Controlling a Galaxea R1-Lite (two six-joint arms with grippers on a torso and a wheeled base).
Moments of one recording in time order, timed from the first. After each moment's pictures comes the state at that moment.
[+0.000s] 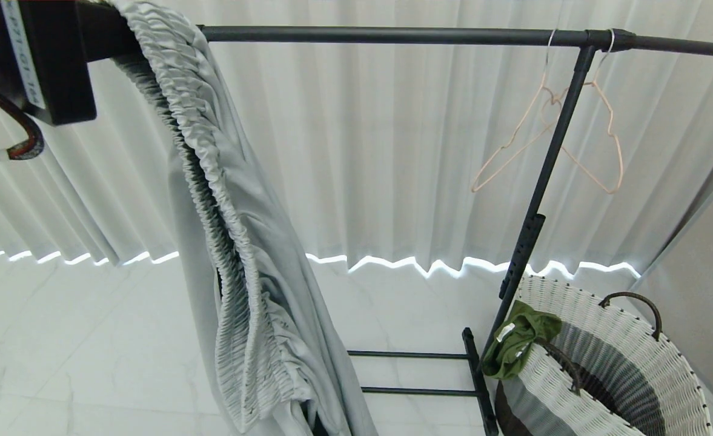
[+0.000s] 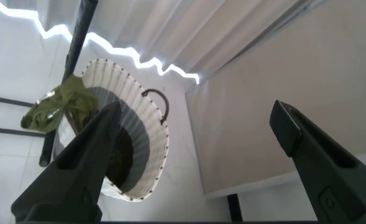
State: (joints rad) left arm -0.84 1.26 -1.45 0.24 0.45 0.29; right arm 0.30 0.85 -0.94 0.26 -0.53 -0.42
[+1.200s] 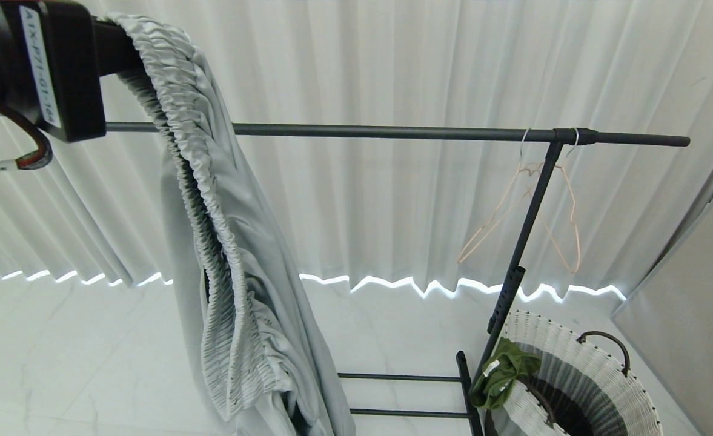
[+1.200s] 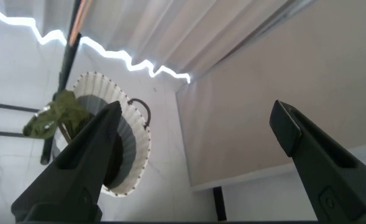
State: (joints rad) left arm -0.82 1.26 -1.43 0.24 0.45 0.34; right arm 0.26 0.85 -0.89 0.25 -0.49 -0.40
